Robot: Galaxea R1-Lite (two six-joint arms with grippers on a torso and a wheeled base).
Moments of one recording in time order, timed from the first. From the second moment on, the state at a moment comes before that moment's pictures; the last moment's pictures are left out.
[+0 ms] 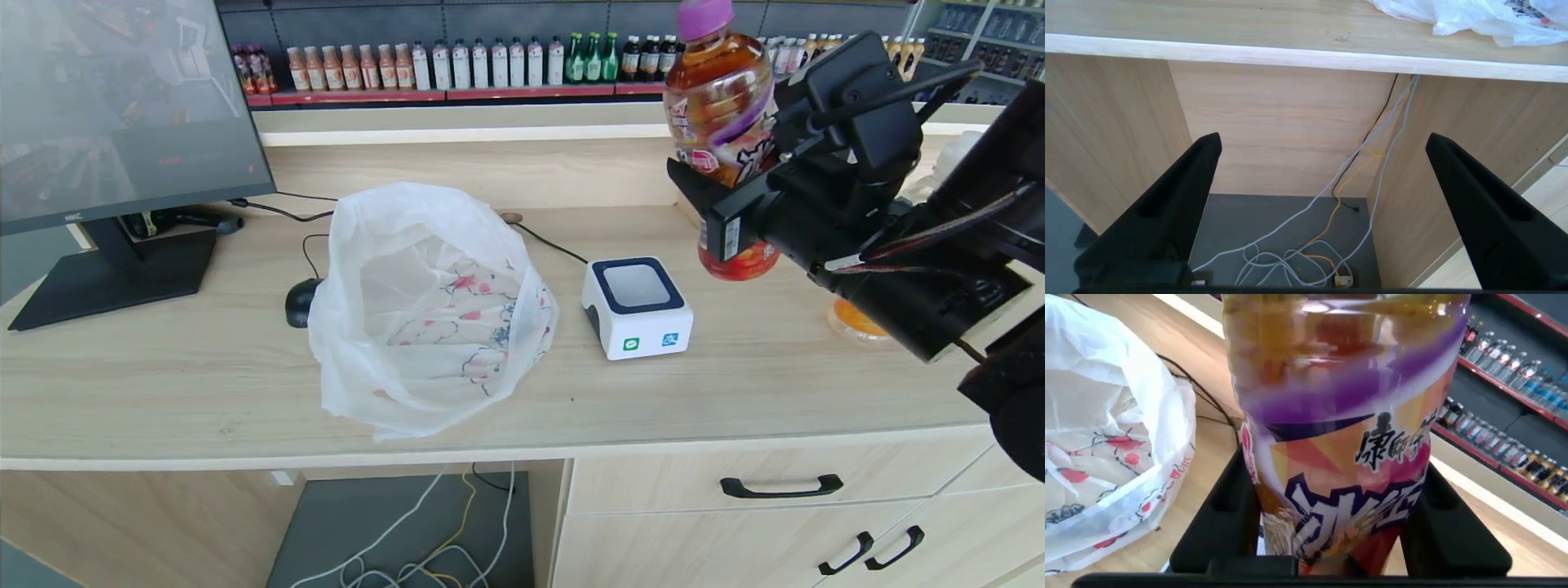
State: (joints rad) left arm 0.00 0.00 0.00 0.00 0.00 0.01; right arm 0.57 1.62 -0.96 -0.99 -0.16 -0.62
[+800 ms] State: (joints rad) left arm 0.00 0.00 0.00 0.00 0.00 0.01; right arm 0.49 1.70 -1.13 -0.87 0.32 -0.87
